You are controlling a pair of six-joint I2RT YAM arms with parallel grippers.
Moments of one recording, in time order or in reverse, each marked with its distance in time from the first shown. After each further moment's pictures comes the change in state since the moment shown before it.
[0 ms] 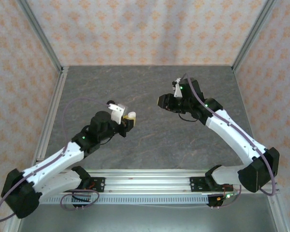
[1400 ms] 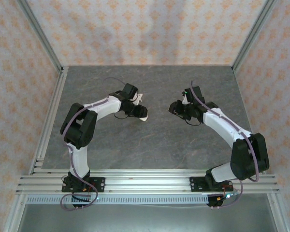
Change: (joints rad) left arm 0.174 0.965 0.731 -0.465 0.229 -0.035; right arm -0.198 0.134 -0.205 0.111 -0.013 0.008
